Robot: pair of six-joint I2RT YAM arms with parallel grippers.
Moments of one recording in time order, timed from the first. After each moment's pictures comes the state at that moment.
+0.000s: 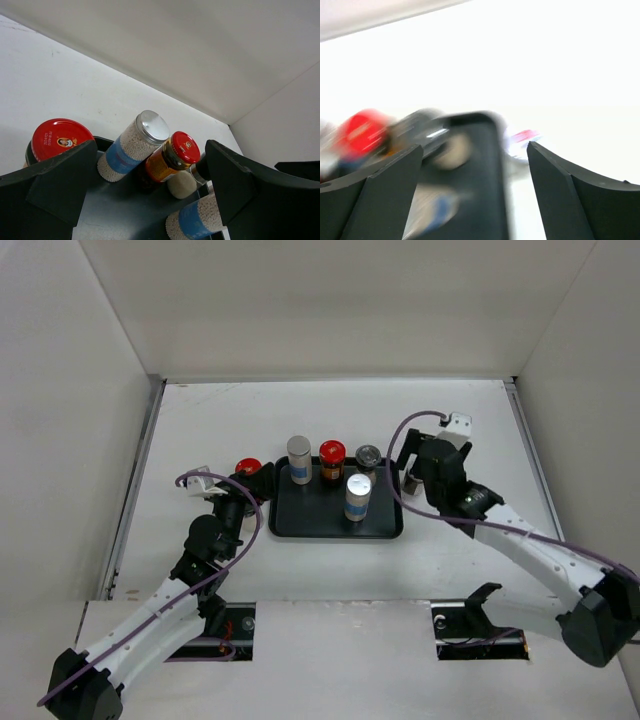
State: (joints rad) left arm -0.58 0.58 0.23 0.53 -0.45 -0.60; right arm 0.67 1.10 0.84 -0.14 0.64 0.48
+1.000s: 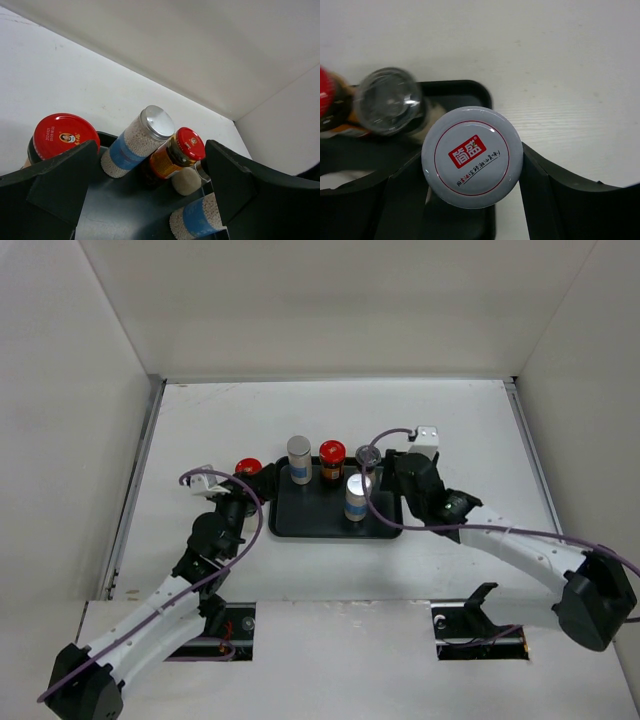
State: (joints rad) left arm -0.58 0.61 0.23 0.53 -0.45 -0.61; right arm 0.68 1.22 0.78 -0.11 0.62 0.42
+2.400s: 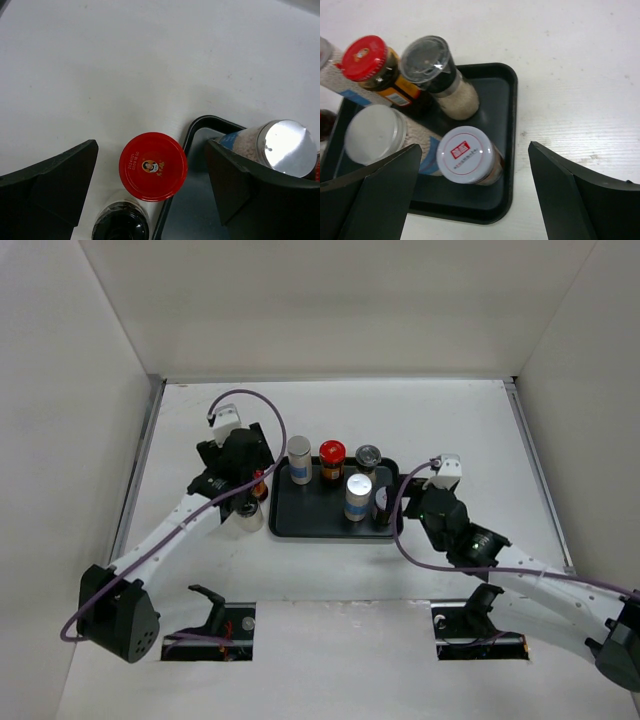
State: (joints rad) left arm -0.45 1.15 0.87 -0.26 -0.63 -0.52; right arm 0.80 0.87 0.52 -0.02 0.61 0.49
